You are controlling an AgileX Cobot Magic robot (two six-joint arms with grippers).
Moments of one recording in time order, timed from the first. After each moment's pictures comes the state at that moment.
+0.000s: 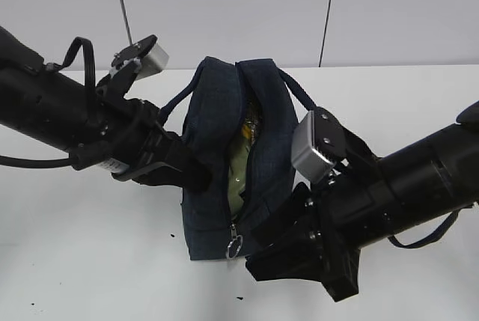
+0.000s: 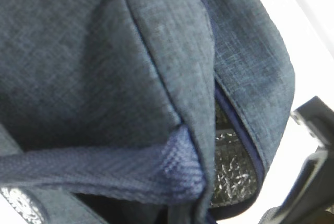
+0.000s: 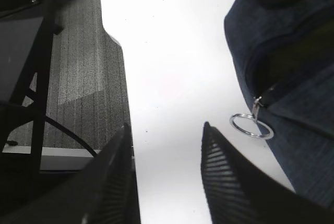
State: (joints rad) left arm -0.42 1.64 -0.95 -1.05 0.76 0.94; right arm 0.33 1.63 -0.73 1.38 0.90 -1.93
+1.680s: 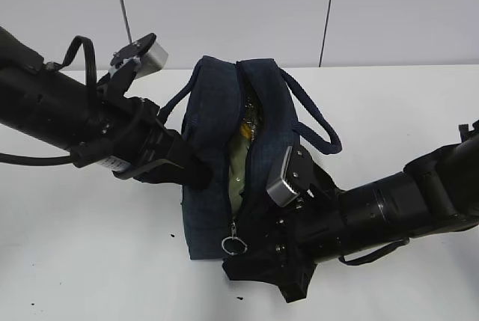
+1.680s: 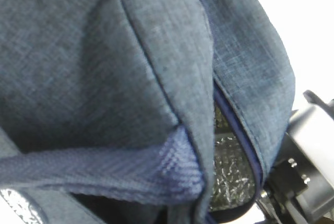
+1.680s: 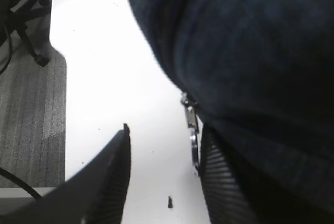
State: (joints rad) left arm -0.42 1.64 -0.95 -1.06 0.75 0.94; right arm 0.35 1.95 -0.74 1.78 0.91 -2.35
